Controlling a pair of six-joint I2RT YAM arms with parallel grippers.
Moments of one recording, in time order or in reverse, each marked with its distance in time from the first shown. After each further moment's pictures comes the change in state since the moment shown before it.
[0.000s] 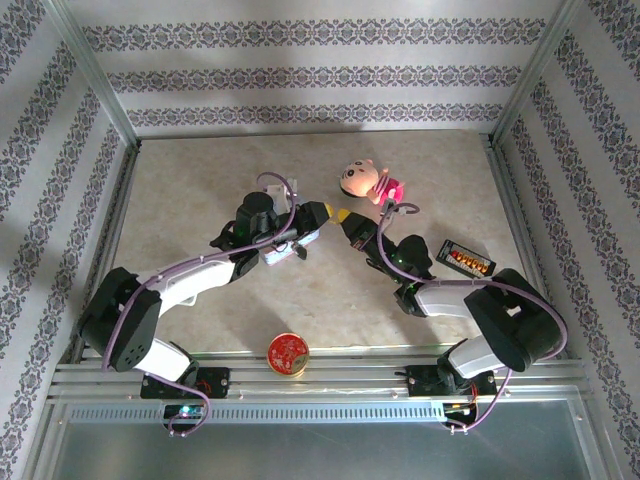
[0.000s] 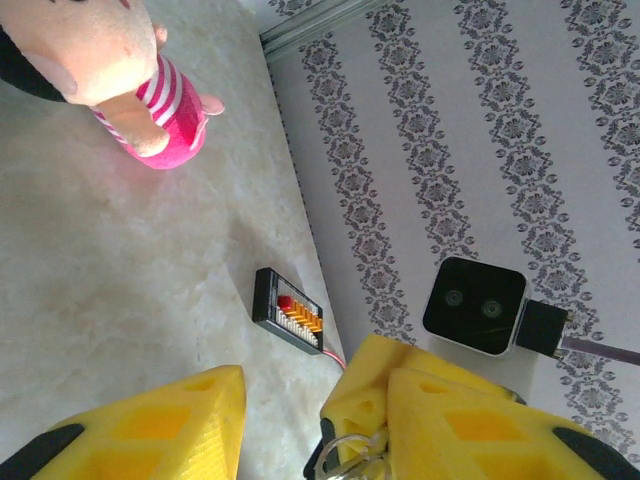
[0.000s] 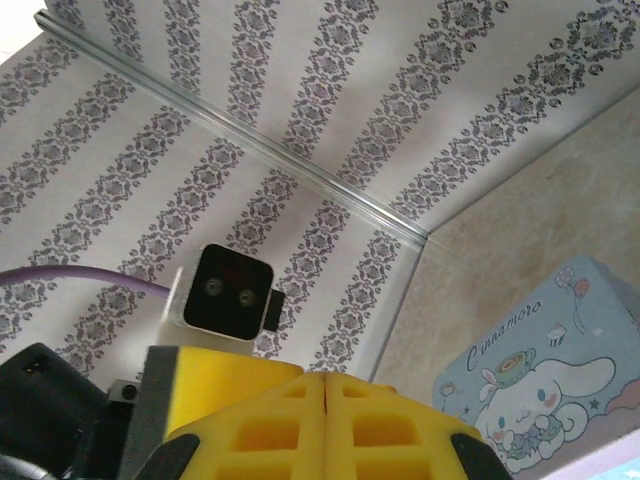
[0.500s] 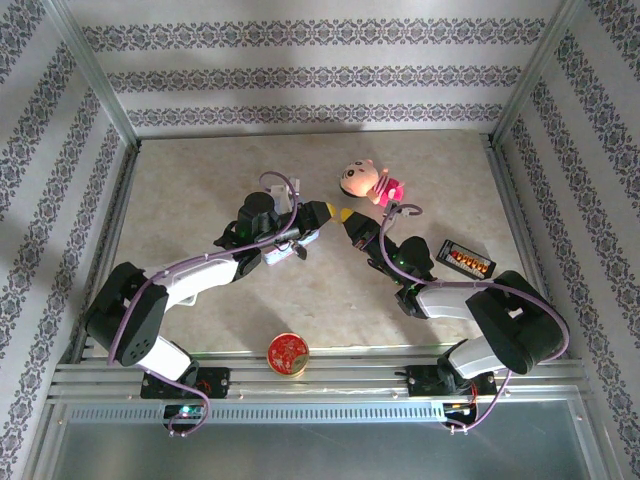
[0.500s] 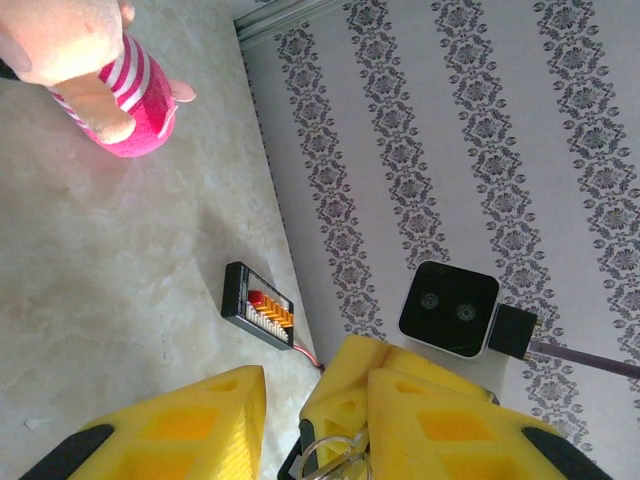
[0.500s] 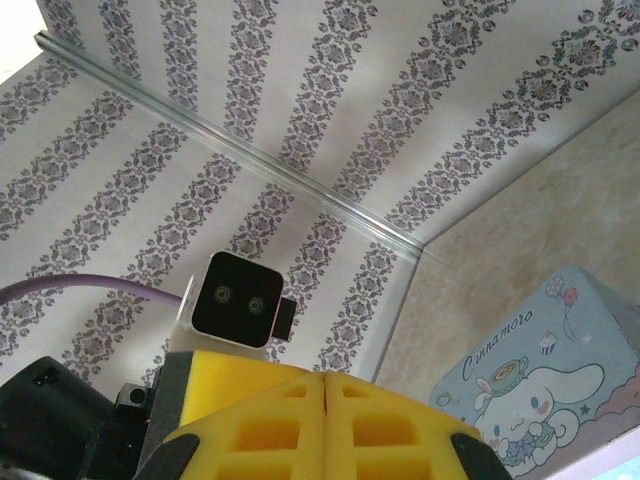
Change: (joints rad) left arm 0.000 0.036 -0.001 0.081 0.040 -0.069; right arm 0.000 -0.011 -0.012 0.002 0.035 0.006
